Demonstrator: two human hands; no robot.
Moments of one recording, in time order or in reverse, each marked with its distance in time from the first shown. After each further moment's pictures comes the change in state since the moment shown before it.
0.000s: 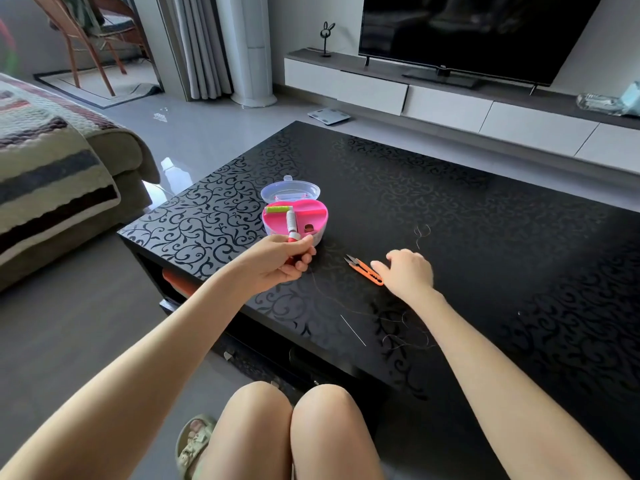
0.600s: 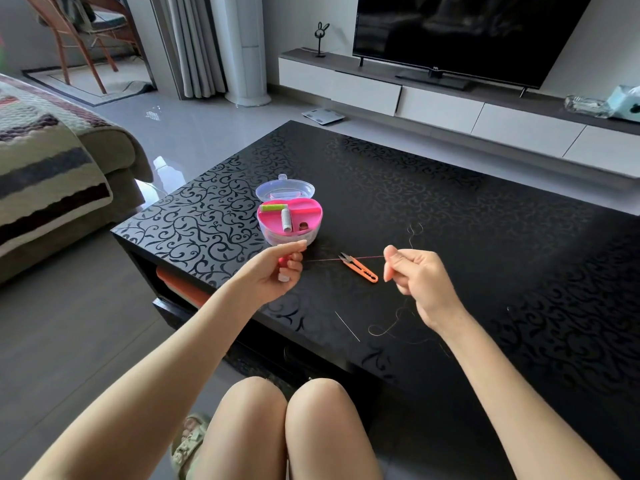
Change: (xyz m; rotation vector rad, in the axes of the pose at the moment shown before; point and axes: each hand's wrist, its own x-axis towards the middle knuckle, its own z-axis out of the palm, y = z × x) left_hand 0.011 -0.025 -0.001 -0.495 -0.026 -0.087; right_hand -0.072 -0.004 -0.054 1.258 -0.053 -0.098
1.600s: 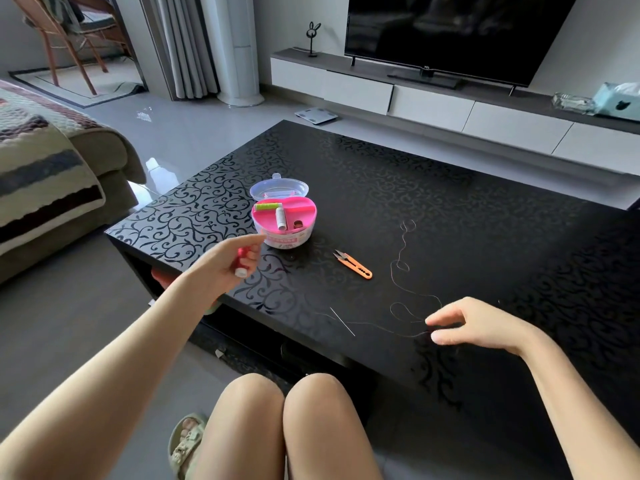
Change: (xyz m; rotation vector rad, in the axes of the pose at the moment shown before) left_hand -0.007 0.035 -0.043 0.197 0.136 0.108; right_hand -0.031 0.038 -0.108 -0.765 -0.448 0.413
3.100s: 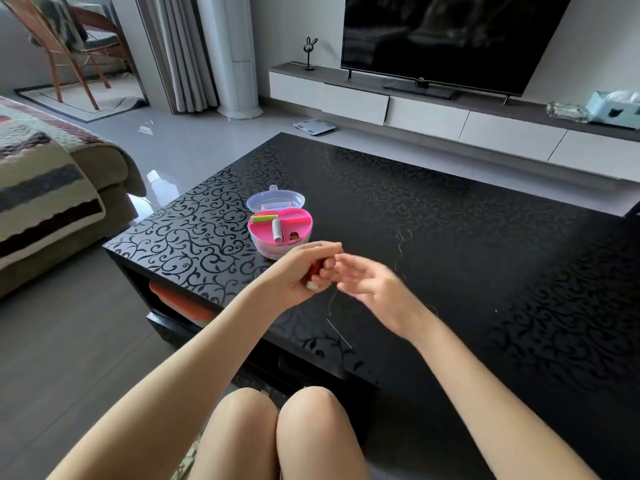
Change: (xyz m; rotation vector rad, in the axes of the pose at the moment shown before) left_hand -0.016 -0.032 0.106 0.130 -0.339 0.055; right_hand 0.039 -0.126 0.045 0.897 0.032 -0.408
